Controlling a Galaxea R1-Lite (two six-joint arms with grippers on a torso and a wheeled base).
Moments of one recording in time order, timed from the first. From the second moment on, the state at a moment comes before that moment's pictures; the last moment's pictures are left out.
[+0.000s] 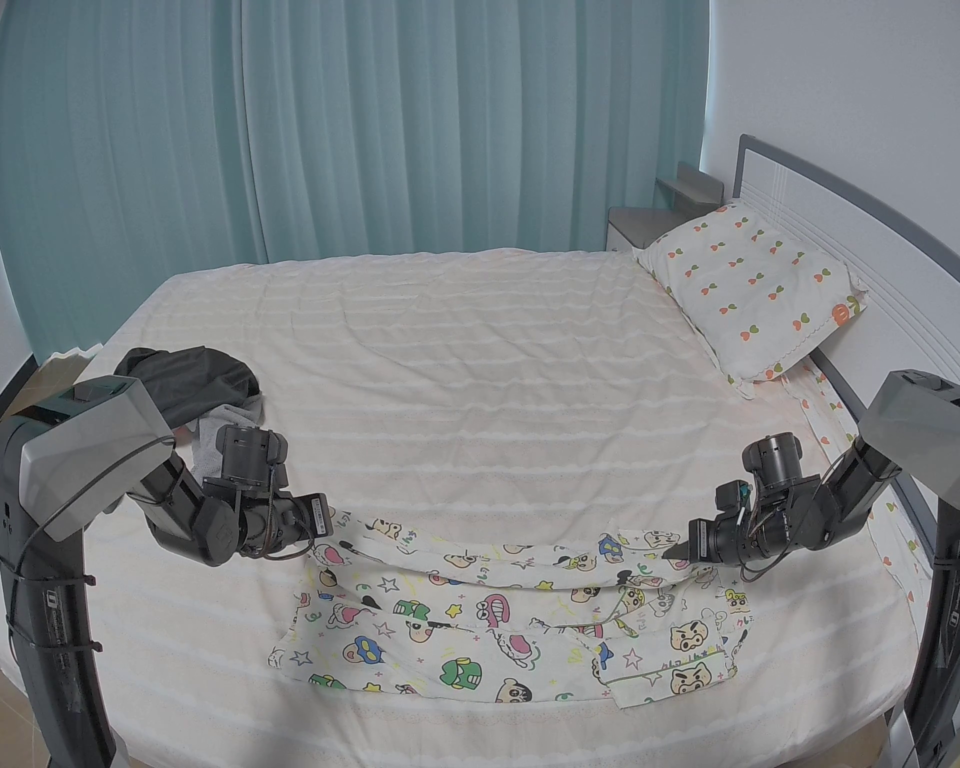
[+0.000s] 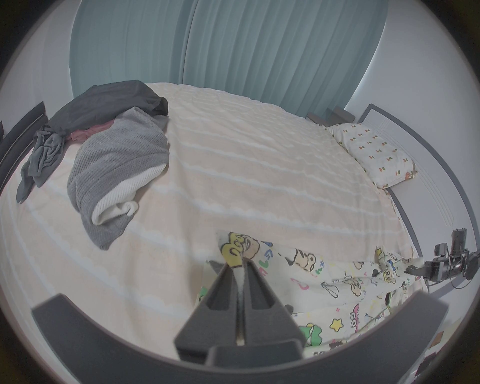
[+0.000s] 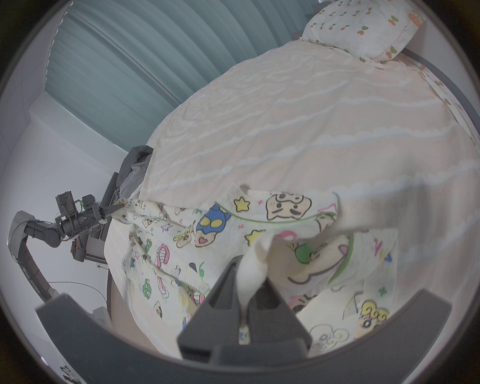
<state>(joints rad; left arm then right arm) -0.16 2.28 -0.94 -0.59 -0.04 -0.34 0.14 2.27 -0.89 -0.46 0.42 0.23</state>
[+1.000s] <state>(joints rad) -0.18 2.24 -0.73 -0.68 -0.05 -0.33 0.14 2.27 -0.66 -0.67 0.35 0.18</state>
